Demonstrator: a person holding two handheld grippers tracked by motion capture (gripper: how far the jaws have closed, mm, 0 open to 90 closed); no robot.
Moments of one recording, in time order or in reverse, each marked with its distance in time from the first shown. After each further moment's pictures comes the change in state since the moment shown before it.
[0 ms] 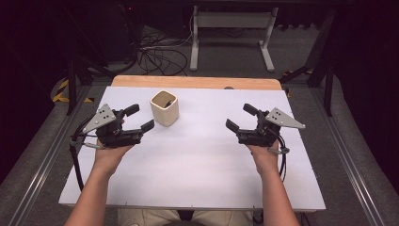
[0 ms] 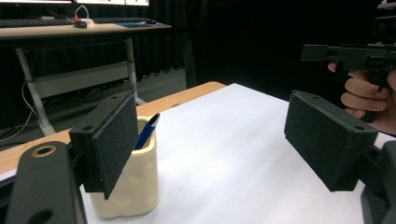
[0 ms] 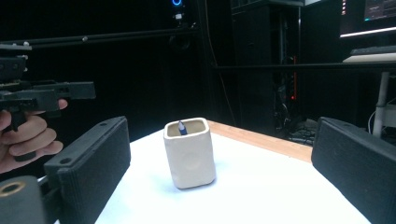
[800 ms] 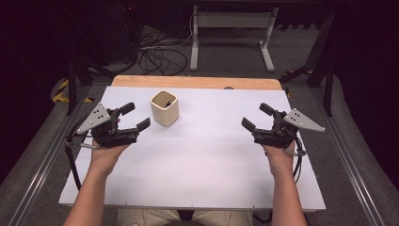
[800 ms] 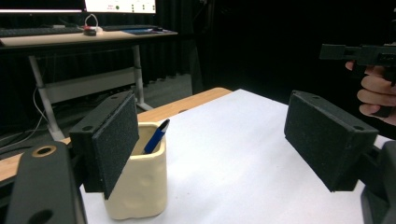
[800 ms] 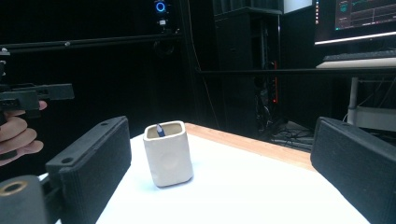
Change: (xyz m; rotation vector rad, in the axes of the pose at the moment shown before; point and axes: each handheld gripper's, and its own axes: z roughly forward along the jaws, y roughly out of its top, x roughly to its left) left arm 0.003 0.004 -0.009 -0.022 0.028 0.004; right arm -0.018 0.010 -0.033 -0.015 -0.063 -0.008
